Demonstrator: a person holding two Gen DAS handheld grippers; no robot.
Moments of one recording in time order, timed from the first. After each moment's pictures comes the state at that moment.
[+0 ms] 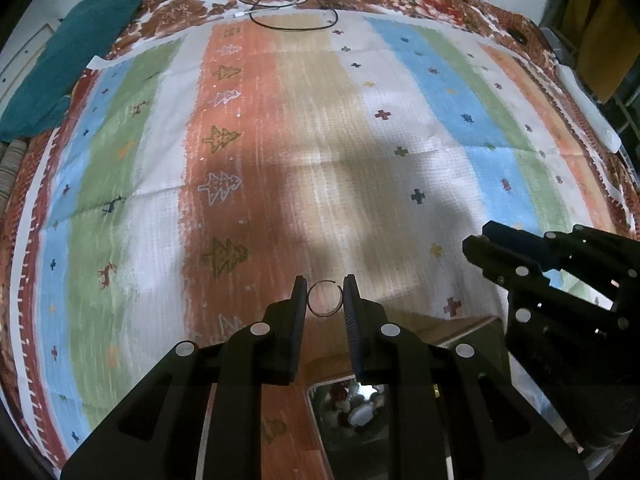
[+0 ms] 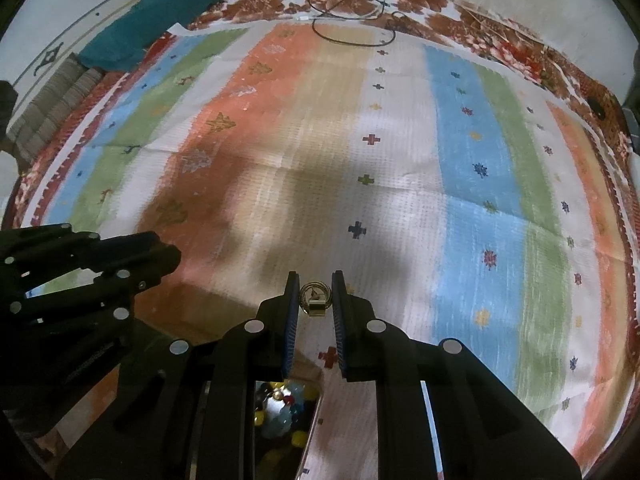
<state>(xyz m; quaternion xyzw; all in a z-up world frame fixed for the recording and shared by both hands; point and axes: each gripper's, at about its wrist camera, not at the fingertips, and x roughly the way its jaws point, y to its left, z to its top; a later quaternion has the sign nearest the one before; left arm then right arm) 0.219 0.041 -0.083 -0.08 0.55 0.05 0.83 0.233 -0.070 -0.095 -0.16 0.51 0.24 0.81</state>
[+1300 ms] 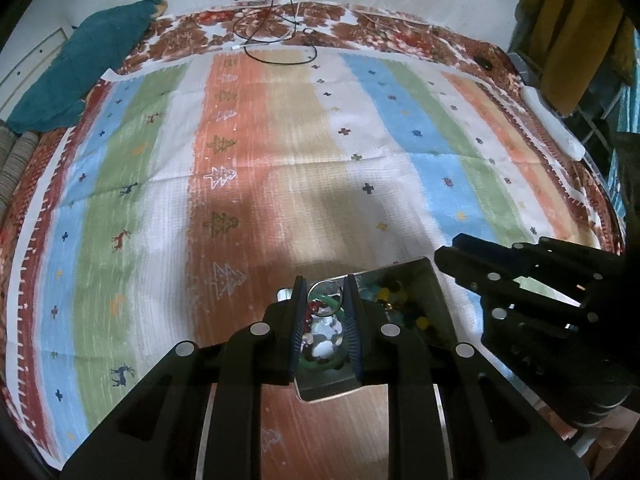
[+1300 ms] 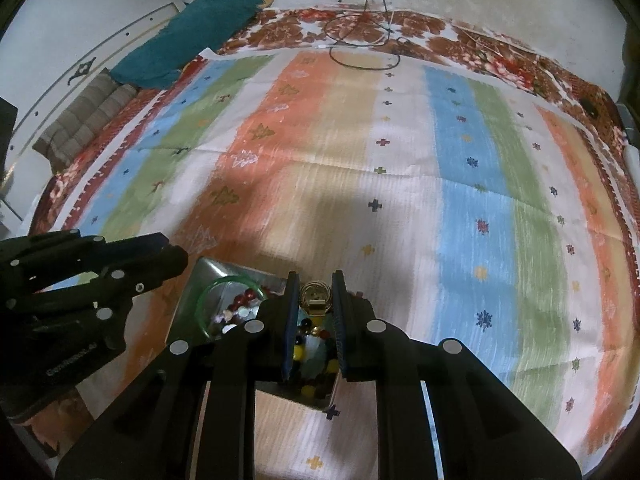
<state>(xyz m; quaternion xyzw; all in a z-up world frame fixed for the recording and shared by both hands) 0.139 0.018 -0.040 -0.10 0.50 0.02 0.86 0.165 -0.101 -0.064 -0.13 0.47 0.27 0.83</state>
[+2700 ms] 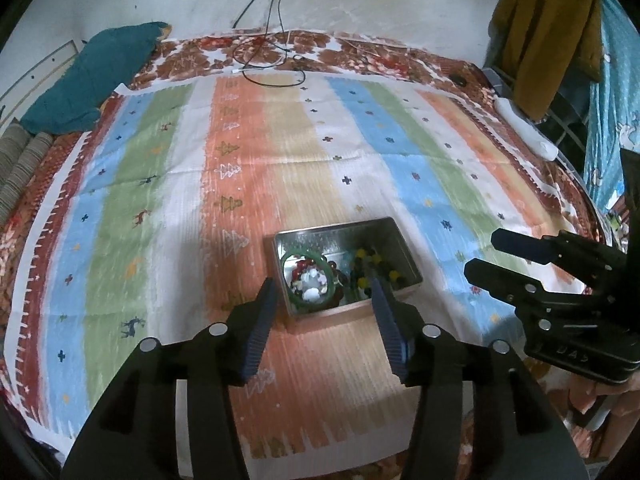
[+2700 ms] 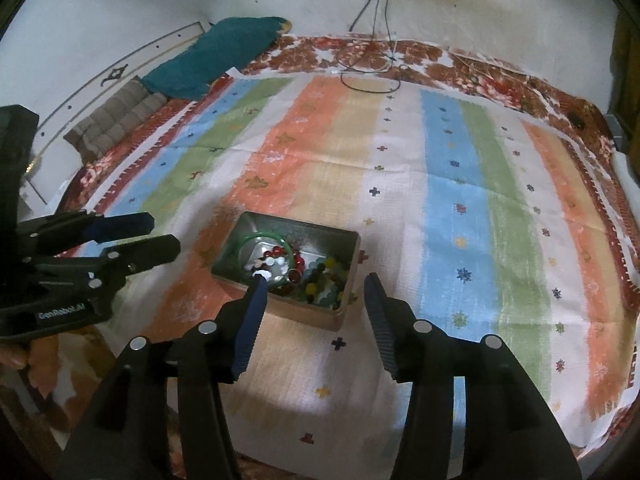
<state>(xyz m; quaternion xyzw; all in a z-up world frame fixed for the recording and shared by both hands) 0.048 0.005 -0.018 -0.10 0.45 0.01 0.89 0.085 -0.153 -0.032 -0.12 0.42 0.30 0.85</state>
